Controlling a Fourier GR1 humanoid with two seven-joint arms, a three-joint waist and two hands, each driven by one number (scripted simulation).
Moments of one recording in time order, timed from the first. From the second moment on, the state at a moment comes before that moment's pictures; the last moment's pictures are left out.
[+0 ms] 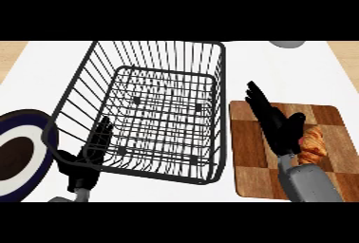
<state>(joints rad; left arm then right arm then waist) -0.02 0.30 -0.34 -1.37 0.41 0.30 -0.05 -0.23 -0.23 0.23 -1.44 -0.18 -0.10 0.11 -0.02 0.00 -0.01</state>
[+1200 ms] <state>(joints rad) -0.08 0.39 -0.33 -1.29 0.30 0.12 -0.13 -0.28 -0.59 0.32 -1.56 0.35 -0.06 -0.15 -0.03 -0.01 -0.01</state>
